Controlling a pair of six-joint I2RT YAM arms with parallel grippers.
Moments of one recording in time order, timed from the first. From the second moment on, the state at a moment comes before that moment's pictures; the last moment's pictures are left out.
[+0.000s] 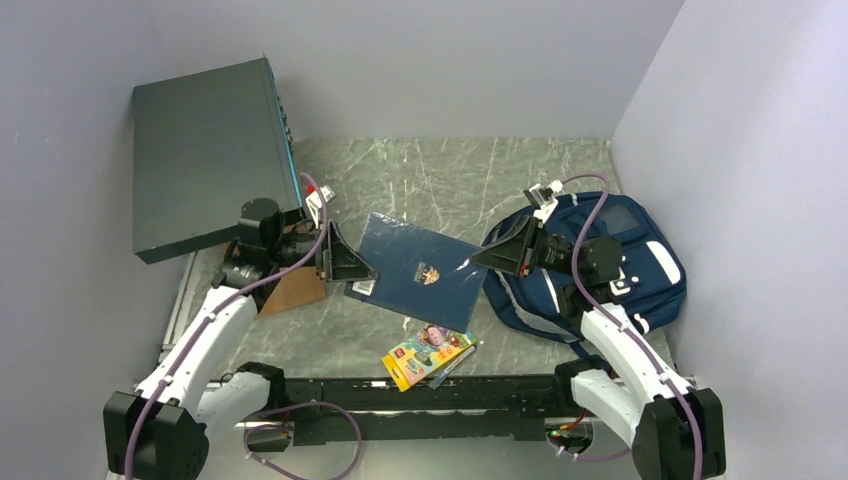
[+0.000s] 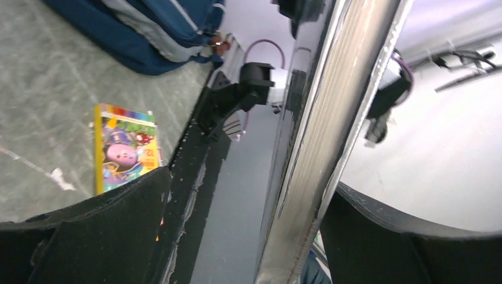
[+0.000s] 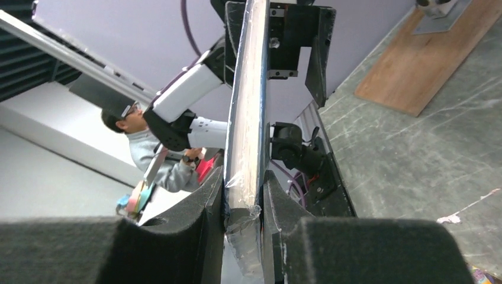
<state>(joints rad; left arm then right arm) -0.23 0.98 0.78 -0.17 1.17 -0.64 0.22 0.91 0.49 0.83 -1.11 1.35</state>
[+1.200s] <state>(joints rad) -0.39 0.85 0.94 -0.61 0.59 -0.31 0.23 0.83 0.57 -0.35 -0.44 0.56</state>
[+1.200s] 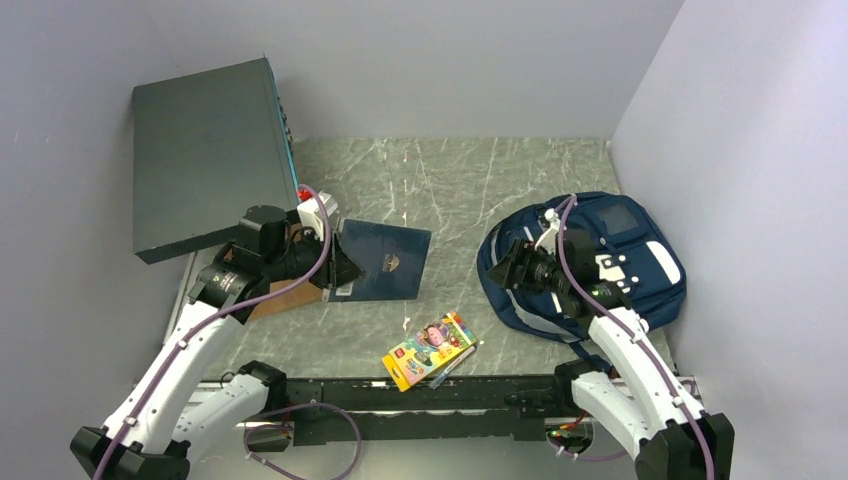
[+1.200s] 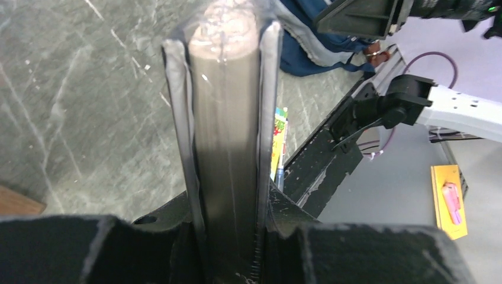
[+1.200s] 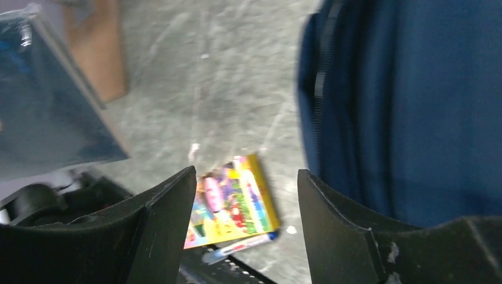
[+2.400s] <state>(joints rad) -0.39 0.88 0.94 -0.66 0.51 -0.30 0.72 1.54 1.02 -0.89 0.59 0.44</state>
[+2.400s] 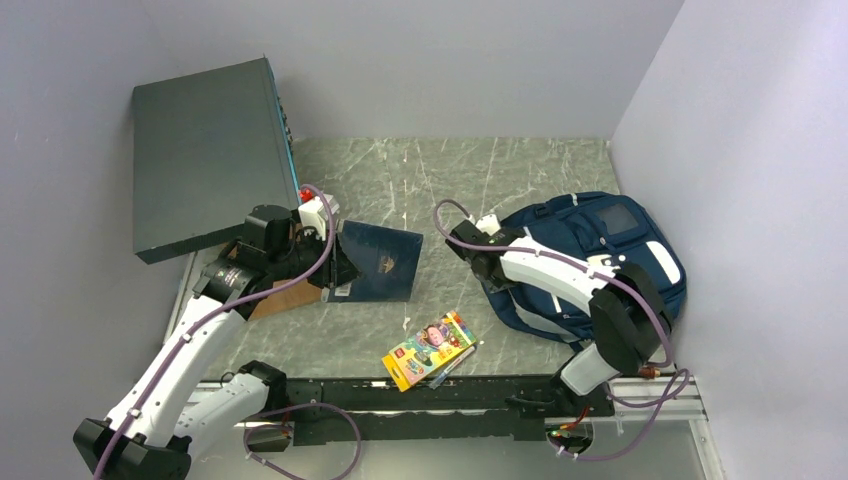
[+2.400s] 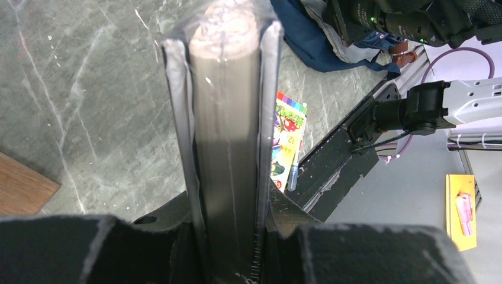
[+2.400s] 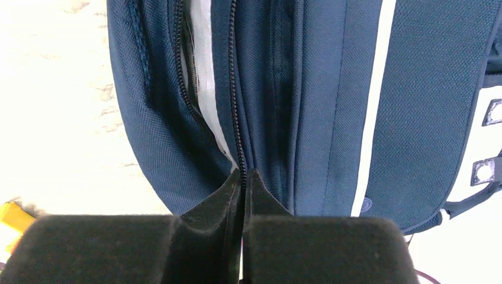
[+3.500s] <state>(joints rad) -0.40 0.79 0.78 -0.39 0.55 -0.76 0.51 1.17 1.03 -0.12 -0.32 0.29</state>
